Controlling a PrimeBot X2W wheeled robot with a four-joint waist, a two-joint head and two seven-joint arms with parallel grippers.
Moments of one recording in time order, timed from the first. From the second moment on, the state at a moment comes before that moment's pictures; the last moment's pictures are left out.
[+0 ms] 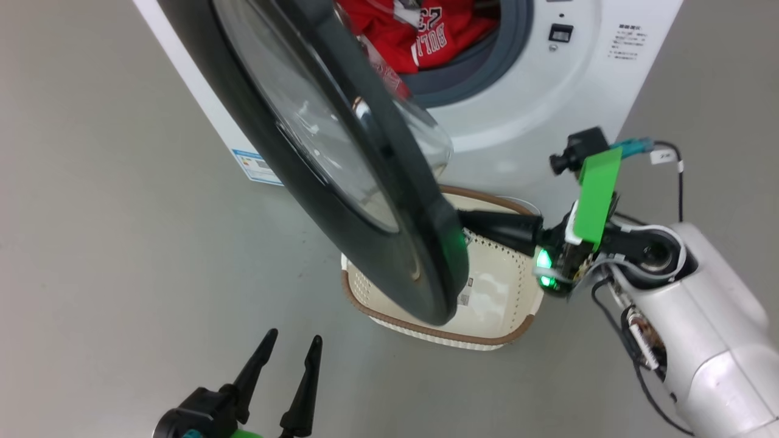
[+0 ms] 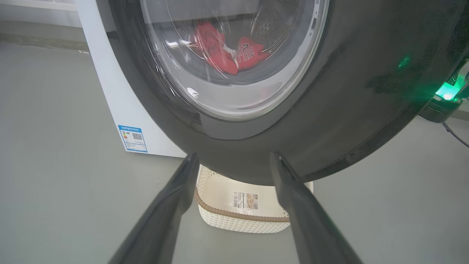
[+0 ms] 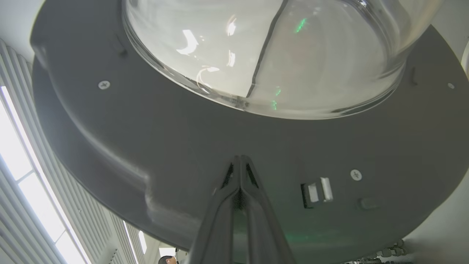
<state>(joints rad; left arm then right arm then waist) -0.08 0.04 -0.20 0.27 -0.28 -0.13 -0.25 -0.71 -0.15 0.34 0.57 1.83 0.13 0.89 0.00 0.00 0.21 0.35</state>
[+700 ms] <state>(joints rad) -0.02 0.04 -0.18 0.26 -0.27 -0.11 -0.25 -0.60 -0.08 0.37 0.53 1.80 0.13 0.92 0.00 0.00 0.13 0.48</state>
